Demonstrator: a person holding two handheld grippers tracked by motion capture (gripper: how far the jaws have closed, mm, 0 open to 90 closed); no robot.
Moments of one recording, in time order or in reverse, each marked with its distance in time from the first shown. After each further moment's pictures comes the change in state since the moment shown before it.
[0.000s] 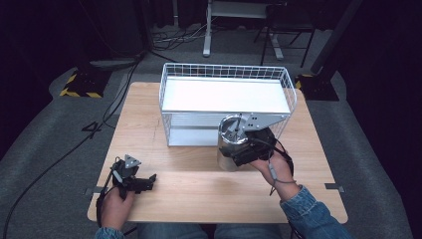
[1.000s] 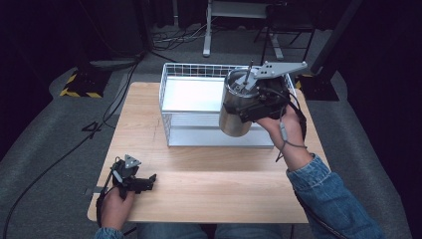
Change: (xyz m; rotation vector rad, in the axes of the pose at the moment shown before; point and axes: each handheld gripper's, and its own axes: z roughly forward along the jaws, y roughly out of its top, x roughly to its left) left arm 0.000 0.000 0.000 -0.001 0.000 -0.002; right arm -0.033 0.102 -0.045 -0.071 -0.075 0.036
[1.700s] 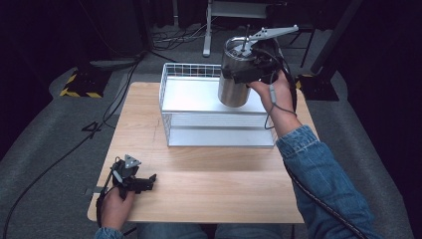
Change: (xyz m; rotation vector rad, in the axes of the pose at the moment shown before) left arm 0.000 0.000 0.000 0.002 0.000 0.002; right arm -0.057 0.043 0.035 0.005 -0.096 0.083
